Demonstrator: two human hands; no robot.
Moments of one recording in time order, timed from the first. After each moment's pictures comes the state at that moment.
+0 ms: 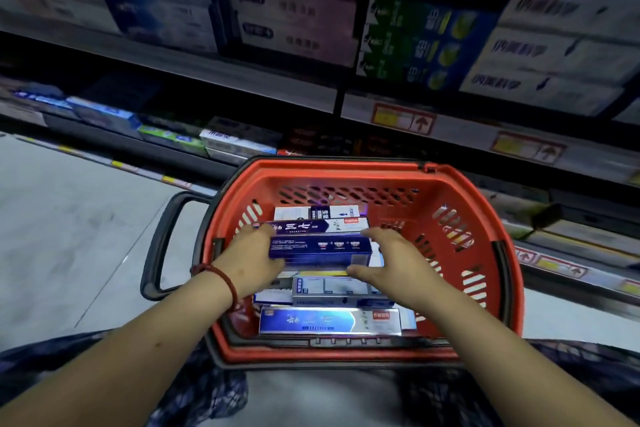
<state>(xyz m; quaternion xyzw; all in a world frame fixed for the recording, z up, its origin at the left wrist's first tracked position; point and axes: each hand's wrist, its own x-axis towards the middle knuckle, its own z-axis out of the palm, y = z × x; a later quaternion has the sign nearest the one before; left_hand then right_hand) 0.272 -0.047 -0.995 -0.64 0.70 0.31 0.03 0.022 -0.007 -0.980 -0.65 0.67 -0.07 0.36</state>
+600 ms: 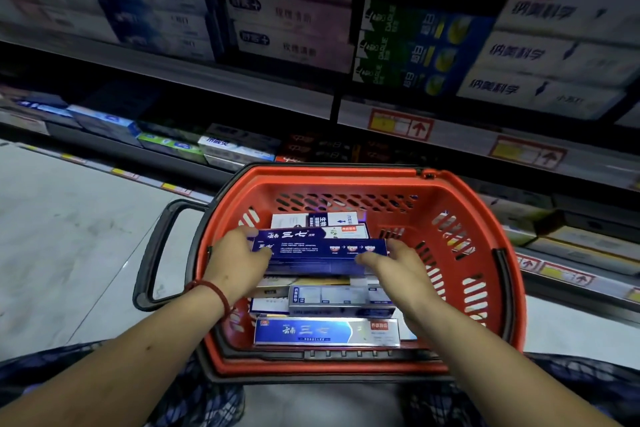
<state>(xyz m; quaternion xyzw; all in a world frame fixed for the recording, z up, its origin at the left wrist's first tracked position) 0.267 -0.052 -1.011 -0.75 0.52 0.37 -0.18 0.028 -0.005 -0.999 -0.36 0.73 -0.31 0.50</state>
